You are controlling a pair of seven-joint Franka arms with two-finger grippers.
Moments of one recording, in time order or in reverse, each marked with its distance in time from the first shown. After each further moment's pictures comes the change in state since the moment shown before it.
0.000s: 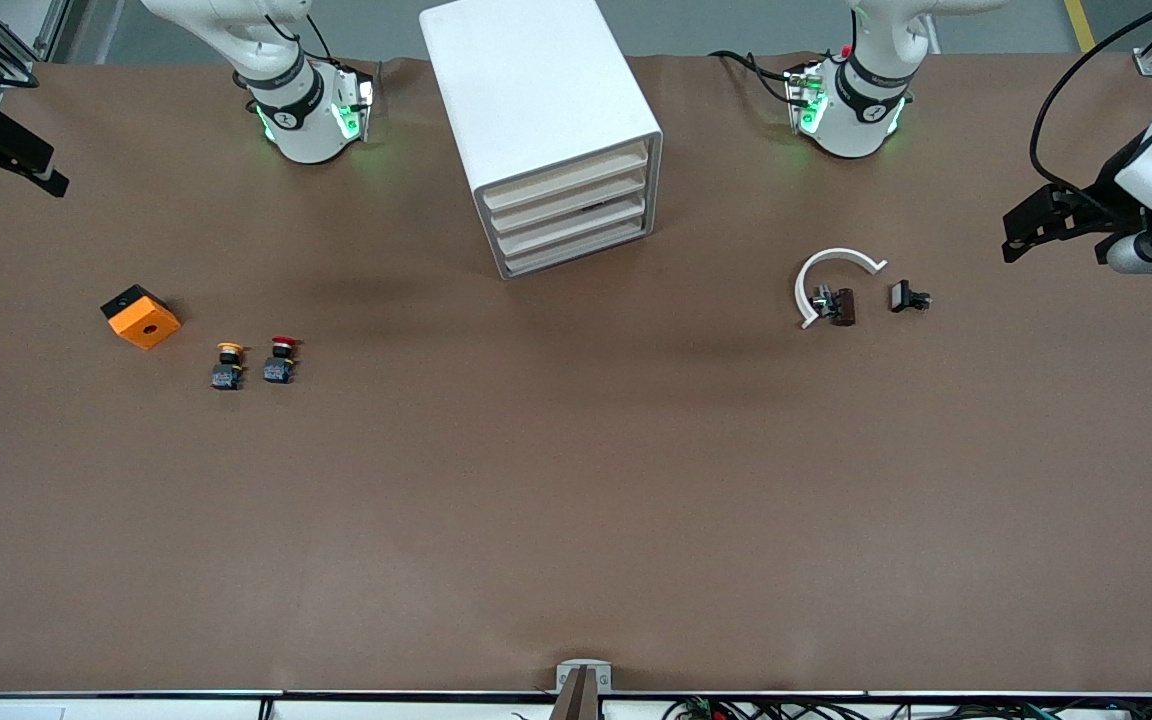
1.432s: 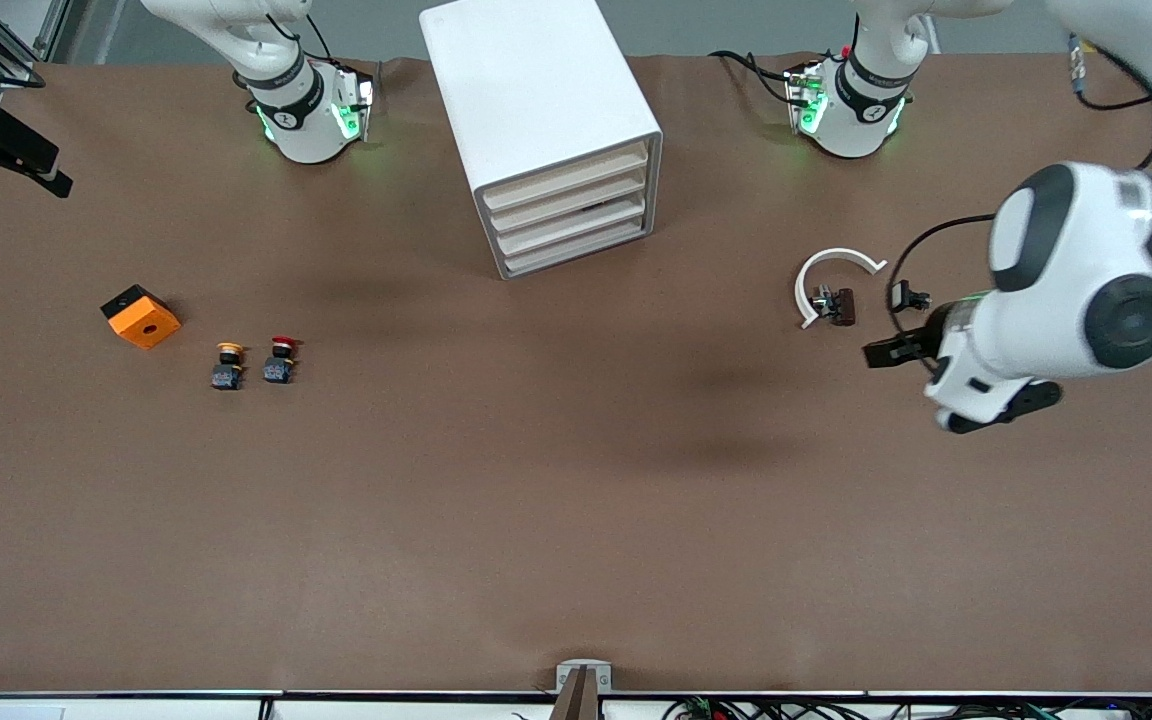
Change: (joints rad) left arm -0.137 0.419 -0.016 0.060 -0.041 -0.002 -0.569; right arm 0.017 -0.001 -0.002 -0.001 -0.012 0.005 0.000
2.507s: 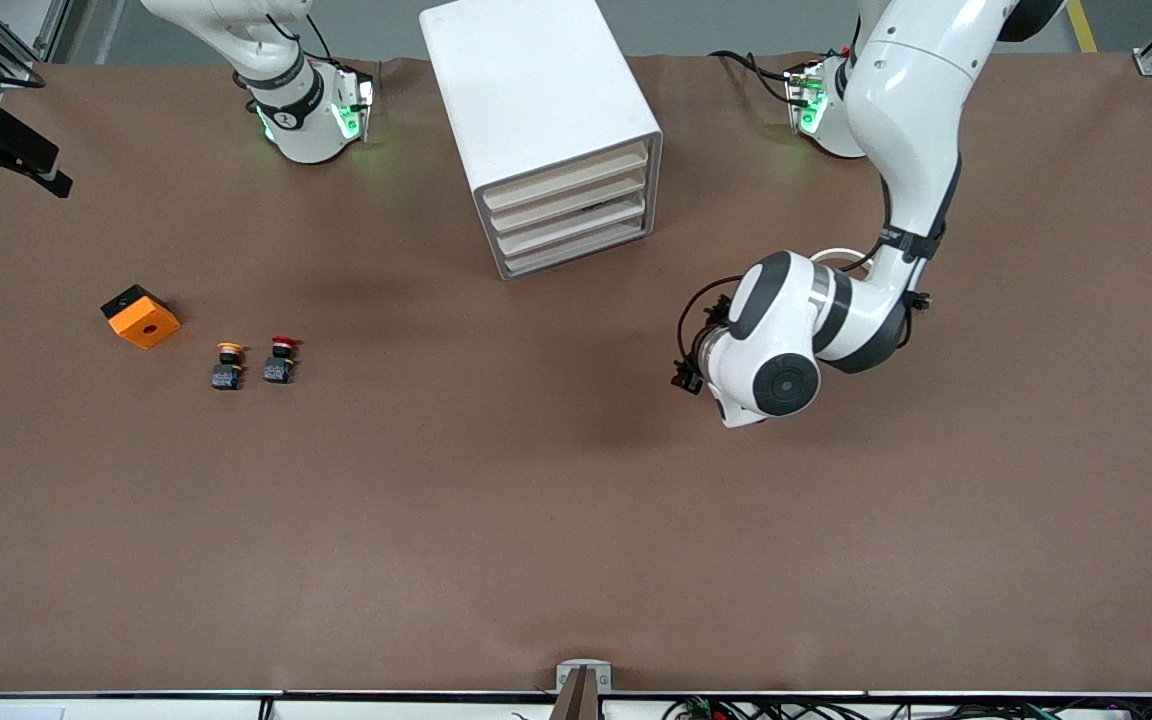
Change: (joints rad) left arm -0.269 0.284 -0.003 0.012 -0.293 0.216 -0.927; right arm 0.000 0.000 0.000 0.000 0.000 0.000 0.000
